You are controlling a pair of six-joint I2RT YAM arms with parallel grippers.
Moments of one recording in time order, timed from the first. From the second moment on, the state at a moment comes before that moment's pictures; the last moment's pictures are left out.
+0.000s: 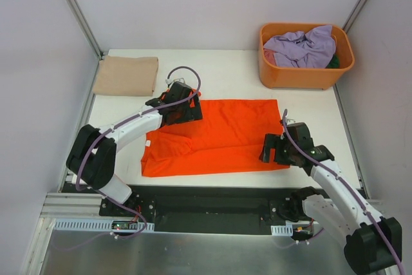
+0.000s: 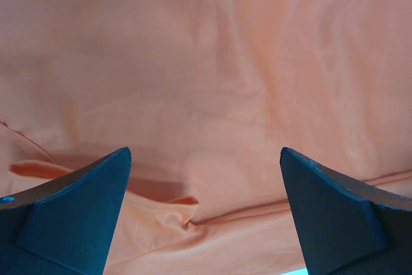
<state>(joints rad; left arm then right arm) -0.59 1.56 1.05 -0.41 -0.13 -0.70 0.33 0.86 0.51 -0.68 -0.11 0.37</state>
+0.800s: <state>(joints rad) -0.27 2.39 2.17 -0.66 -0.11 -0.29 0.28 0.88 0.58 -0.64 0.12 0.36</state>
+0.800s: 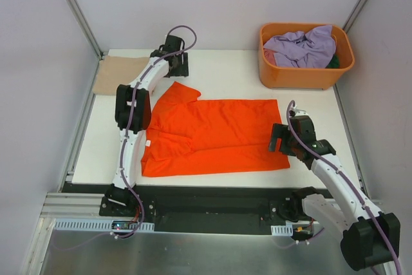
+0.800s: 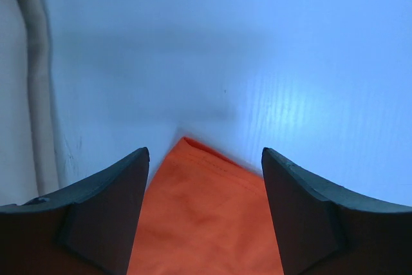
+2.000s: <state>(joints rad) -0.29 2.29 1.97 -0.77 -0.06 -0.27 0.24 1.30 0.87 -0.47 0.26 0.39</state>
